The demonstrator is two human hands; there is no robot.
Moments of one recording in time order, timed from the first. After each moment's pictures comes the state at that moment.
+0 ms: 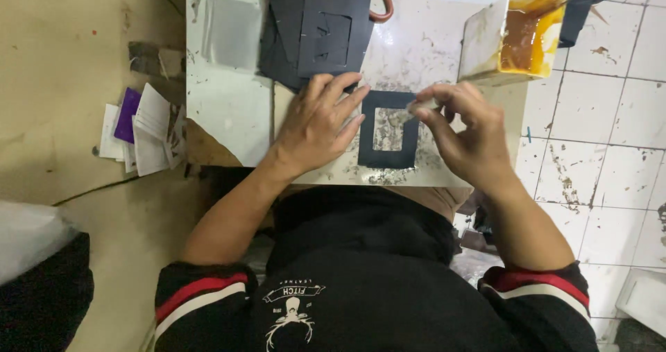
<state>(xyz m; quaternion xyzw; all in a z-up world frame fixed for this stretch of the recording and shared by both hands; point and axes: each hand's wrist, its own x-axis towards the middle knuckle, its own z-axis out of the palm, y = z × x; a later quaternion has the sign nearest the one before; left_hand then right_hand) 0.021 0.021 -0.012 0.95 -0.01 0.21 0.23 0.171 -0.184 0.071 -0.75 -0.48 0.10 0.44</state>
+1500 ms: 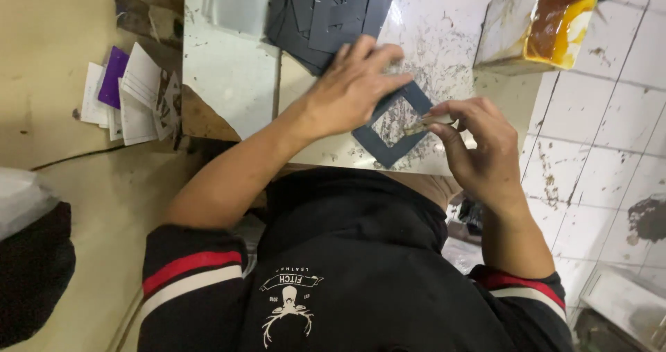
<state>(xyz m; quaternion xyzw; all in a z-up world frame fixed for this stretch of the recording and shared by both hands) 0.059 0.015 -0.016 0.96 -0.06 0.09 0.27 0.143 -0.203 0.090 -0.77 -0.54 0.10 0.33</state>
